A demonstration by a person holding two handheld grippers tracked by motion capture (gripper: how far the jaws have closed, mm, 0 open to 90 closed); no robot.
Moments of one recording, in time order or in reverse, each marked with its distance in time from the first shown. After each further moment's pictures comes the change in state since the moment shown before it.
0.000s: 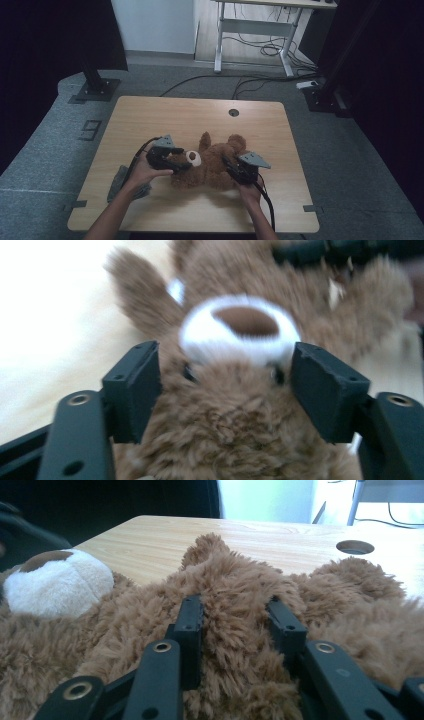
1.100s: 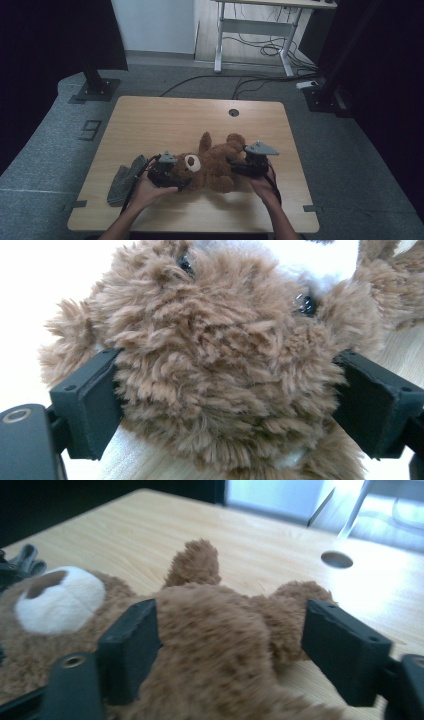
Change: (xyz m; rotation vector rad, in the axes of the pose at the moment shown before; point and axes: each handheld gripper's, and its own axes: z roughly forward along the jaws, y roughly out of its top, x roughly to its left) left arm -0.038 -0.038 0.019 0.142 0.152 -0.212; right arm -0.012 0.053 -0.026 0.141 0.015 -0.125
